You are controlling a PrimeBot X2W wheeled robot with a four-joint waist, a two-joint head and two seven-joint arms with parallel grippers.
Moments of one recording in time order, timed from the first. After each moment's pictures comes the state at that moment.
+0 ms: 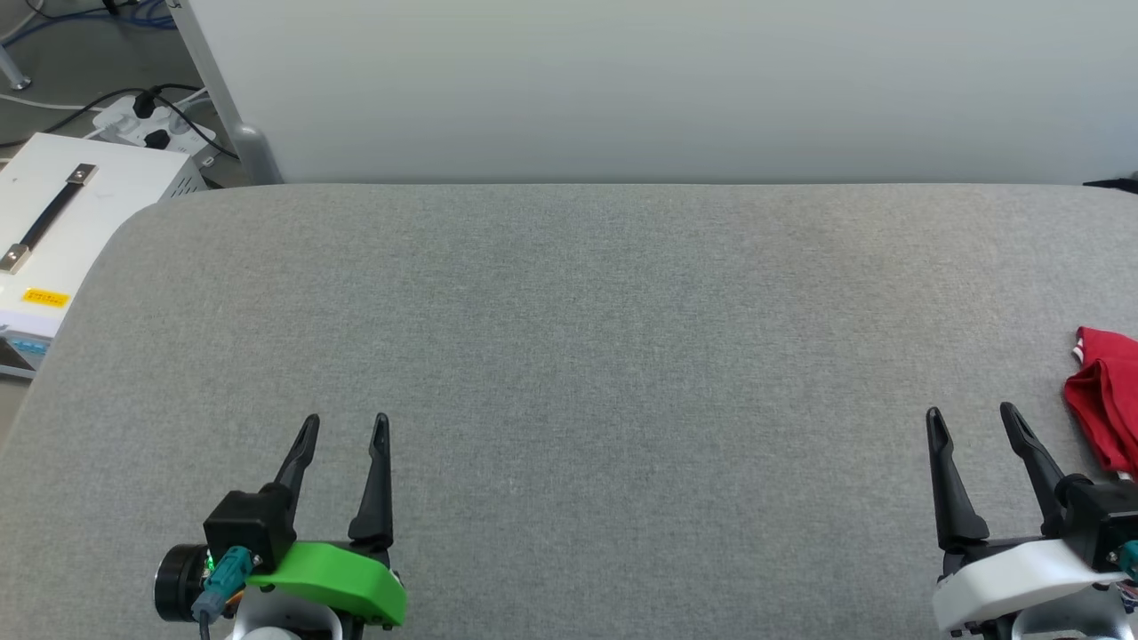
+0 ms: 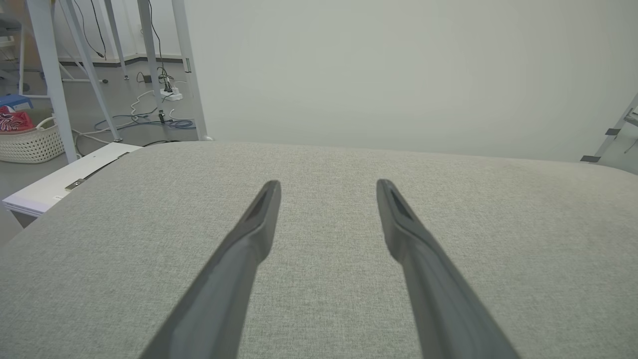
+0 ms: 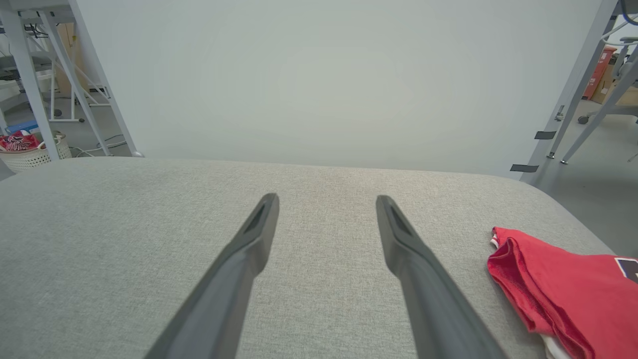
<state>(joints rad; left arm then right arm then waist) -0.01 0.18 -0.13 0.14 -0.29 -0.01 -0.26 0.09 -0.08 -0.07 -0.09 0.11 0.13 -0.11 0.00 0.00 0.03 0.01</state>
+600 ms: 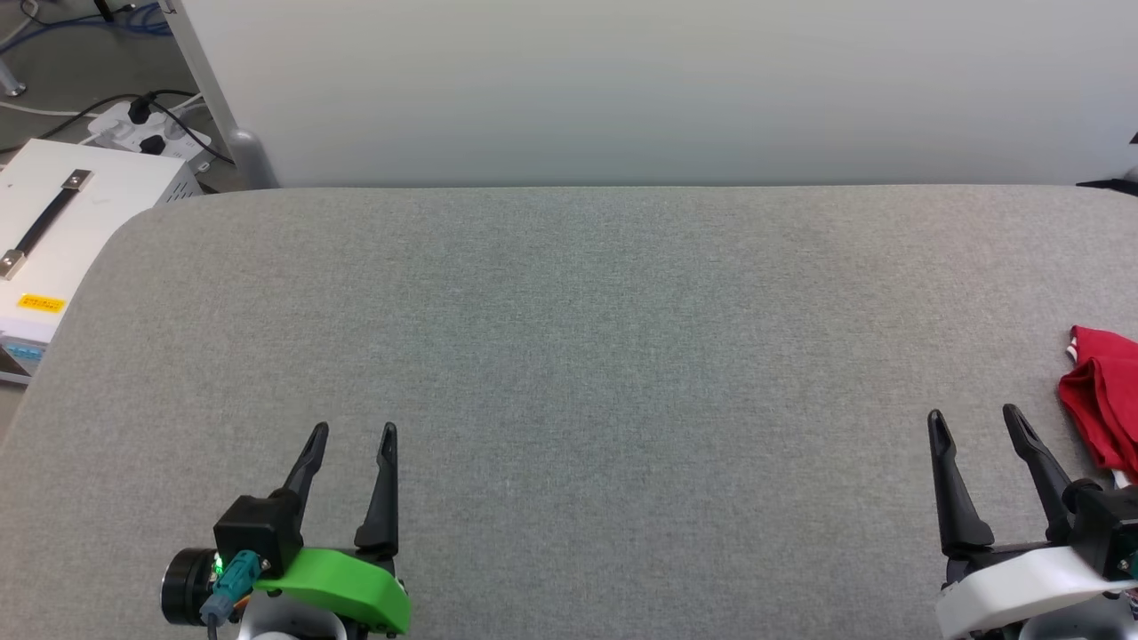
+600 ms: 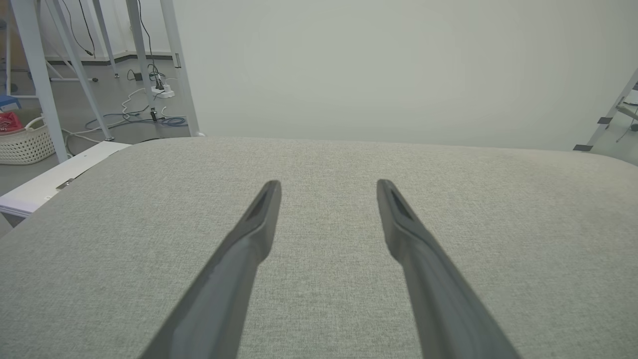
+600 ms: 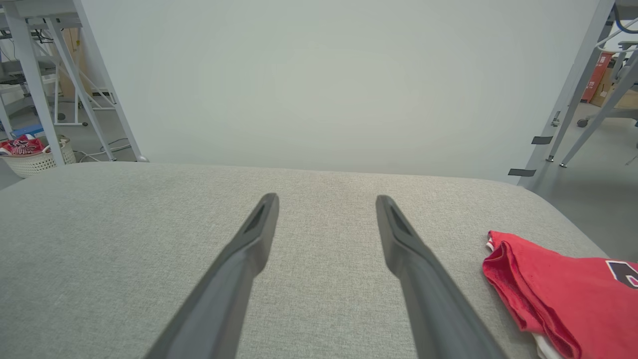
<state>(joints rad) -0.01 0.17 -0.13 0.16 -0.26 -0.04 -0.26 0.13 -0.08 -0.06 -0.18 0.13 0.13 -0.06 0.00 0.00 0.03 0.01</state>
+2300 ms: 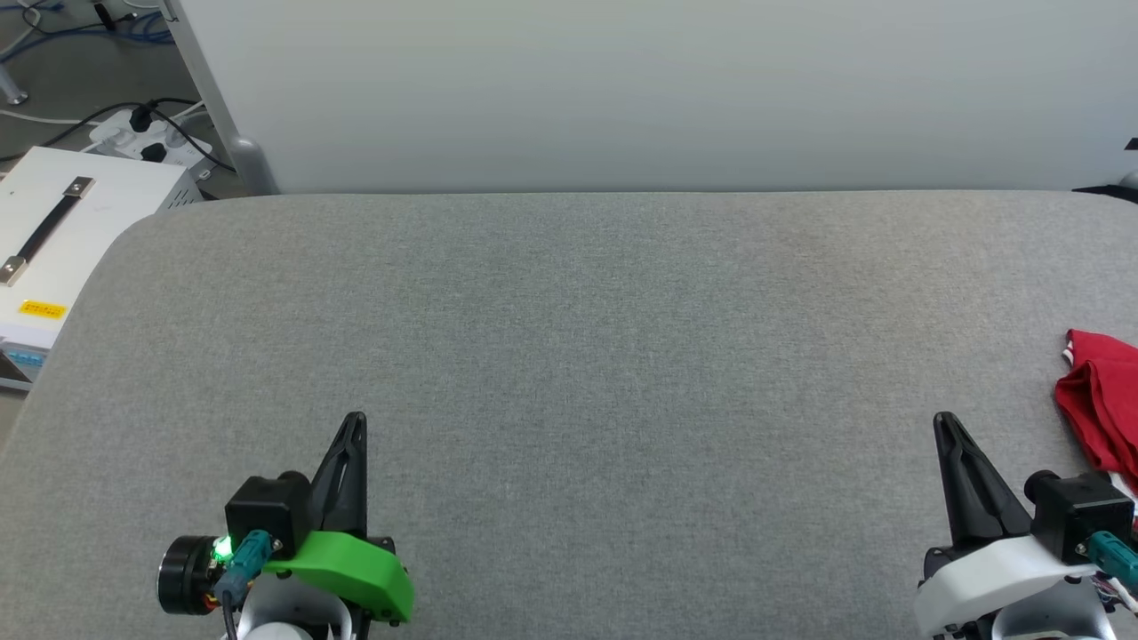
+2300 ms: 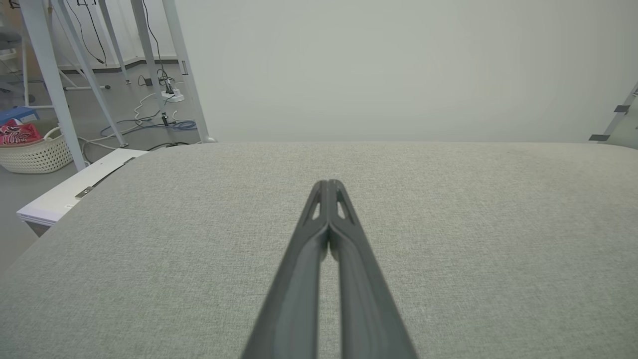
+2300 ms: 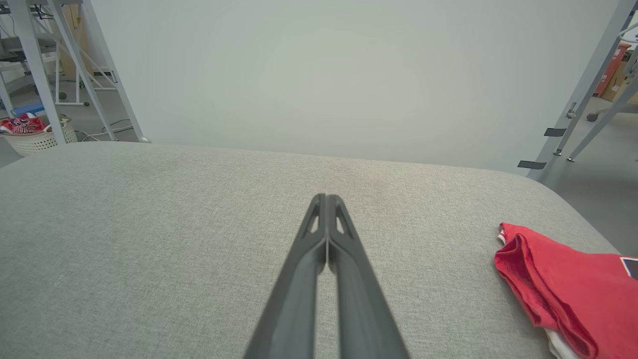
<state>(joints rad) -0.01 0.13 -0.09 0.10 -0.17 -0.03 -0.16 0.10 -0.07 -0.04 -0.12 0.09 0.13 -0.04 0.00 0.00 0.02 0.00</state>
